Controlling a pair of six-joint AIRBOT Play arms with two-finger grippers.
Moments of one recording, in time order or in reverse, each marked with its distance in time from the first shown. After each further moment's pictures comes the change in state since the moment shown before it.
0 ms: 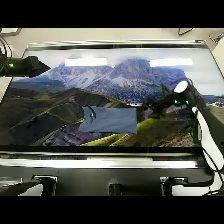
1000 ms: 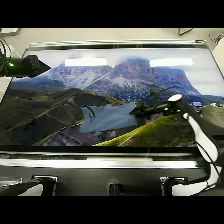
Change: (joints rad) left arm -0.004 0.002 0.000 -0.014 -0.002 -0.039; right arm -0.002 -0.064 -0.102 0.489 -0.066 -0.446
